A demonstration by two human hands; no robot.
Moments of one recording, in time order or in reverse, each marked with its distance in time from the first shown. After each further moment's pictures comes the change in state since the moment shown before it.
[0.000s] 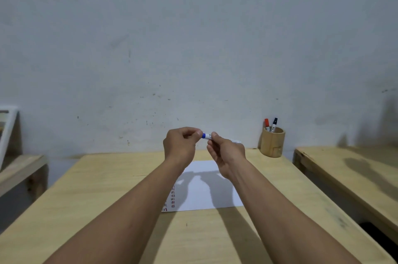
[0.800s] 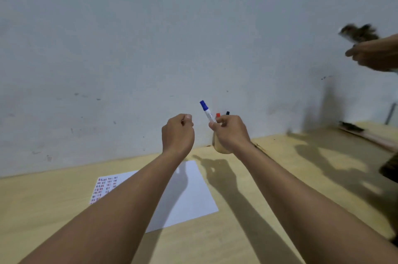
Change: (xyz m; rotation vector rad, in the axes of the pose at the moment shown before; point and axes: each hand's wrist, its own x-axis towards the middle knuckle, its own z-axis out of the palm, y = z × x) left_hand 0.025 0.020 0.157 0.146 -0.086 0.116; right_hand 0.074 -0.112 -0.107 -1.113 0.147 -0.556
